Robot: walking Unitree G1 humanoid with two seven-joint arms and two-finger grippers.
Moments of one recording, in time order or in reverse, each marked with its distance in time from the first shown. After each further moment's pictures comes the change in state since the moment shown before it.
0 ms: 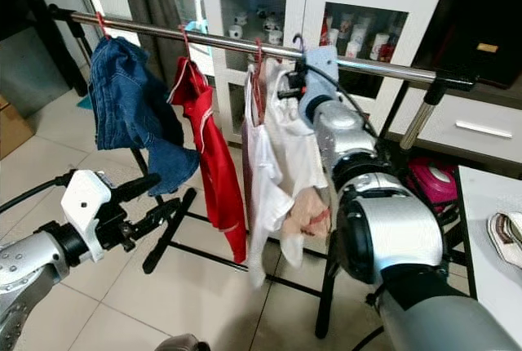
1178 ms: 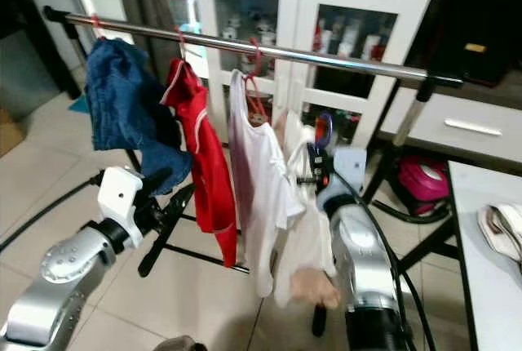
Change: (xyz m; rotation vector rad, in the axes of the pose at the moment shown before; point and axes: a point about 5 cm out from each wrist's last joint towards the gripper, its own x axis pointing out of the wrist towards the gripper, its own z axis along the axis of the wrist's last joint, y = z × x) left arm 0.041 -0.008 -0.026 -0.105 -0.045 0.161; right arm -0.115 0.012 -0.097 0.086 -0.026 -0.105
